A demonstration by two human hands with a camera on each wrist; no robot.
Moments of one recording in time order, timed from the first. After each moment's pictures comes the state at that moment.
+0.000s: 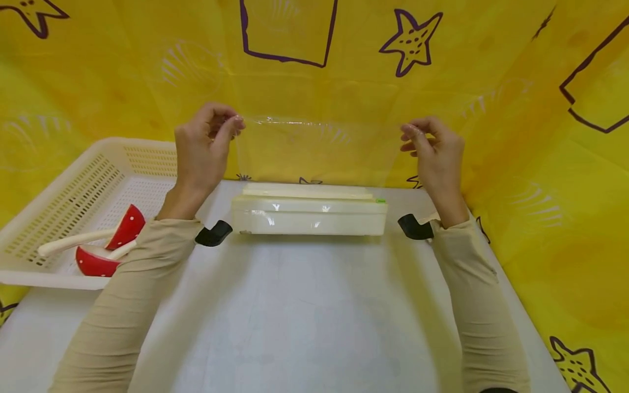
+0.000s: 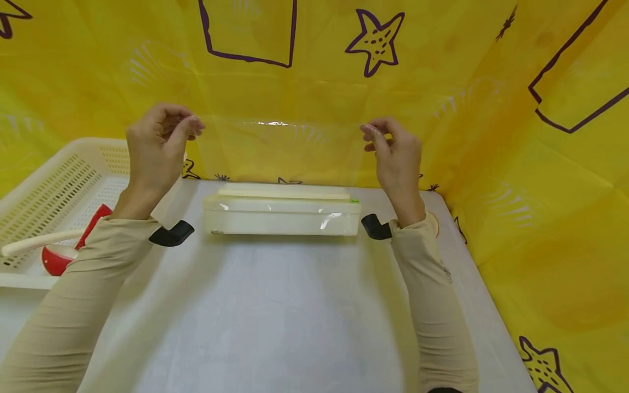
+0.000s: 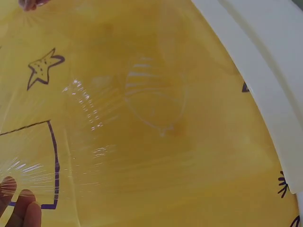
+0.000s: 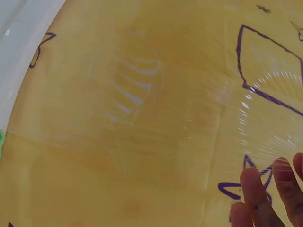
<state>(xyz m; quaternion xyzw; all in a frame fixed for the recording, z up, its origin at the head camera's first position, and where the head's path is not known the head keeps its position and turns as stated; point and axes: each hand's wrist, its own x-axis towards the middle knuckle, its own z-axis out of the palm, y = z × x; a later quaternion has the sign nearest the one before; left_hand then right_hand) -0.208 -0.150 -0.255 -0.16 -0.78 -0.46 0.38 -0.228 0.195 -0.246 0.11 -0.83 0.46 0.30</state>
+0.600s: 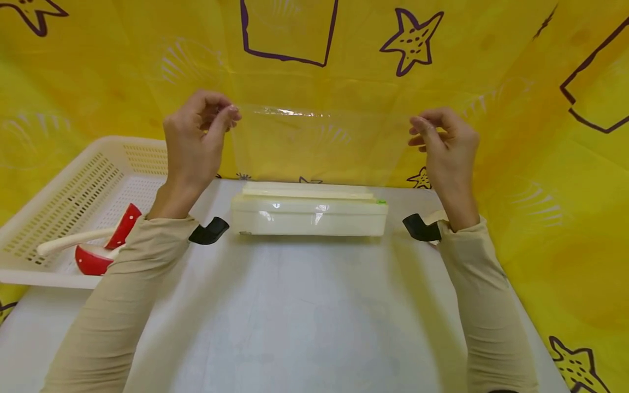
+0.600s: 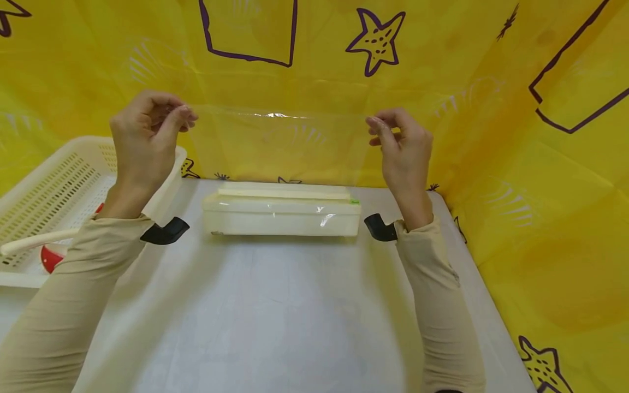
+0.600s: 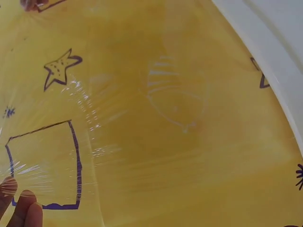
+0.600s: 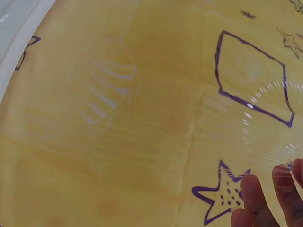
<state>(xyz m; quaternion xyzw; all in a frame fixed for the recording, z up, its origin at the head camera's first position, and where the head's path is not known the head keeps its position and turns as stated) -0.204 -0.151 -0.241 -0.20 -0.76 -0.45 0.42 -0.217 0.195 -0.229 0.11 -0.81 0.48 0.33</state>
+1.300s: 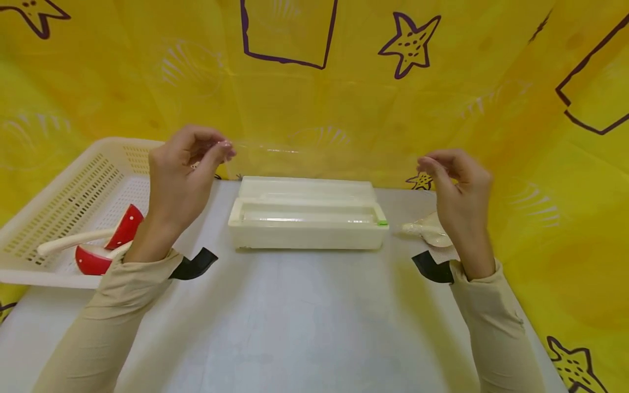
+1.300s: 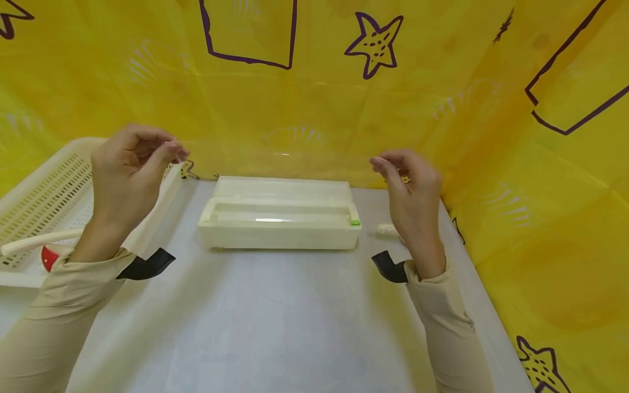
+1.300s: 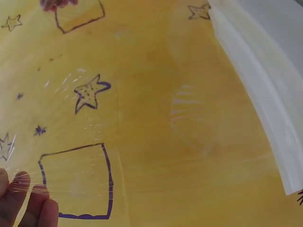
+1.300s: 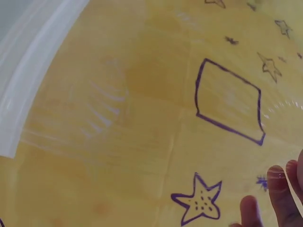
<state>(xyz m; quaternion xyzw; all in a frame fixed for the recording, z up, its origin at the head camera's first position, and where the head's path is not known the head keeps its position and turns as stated) -0.144 -0.152 -0.245 -0.16 -0.79 -0.46 0.37 -0.158 0.205 -0.246 0.17 -0.80 0.46 0.36</state>
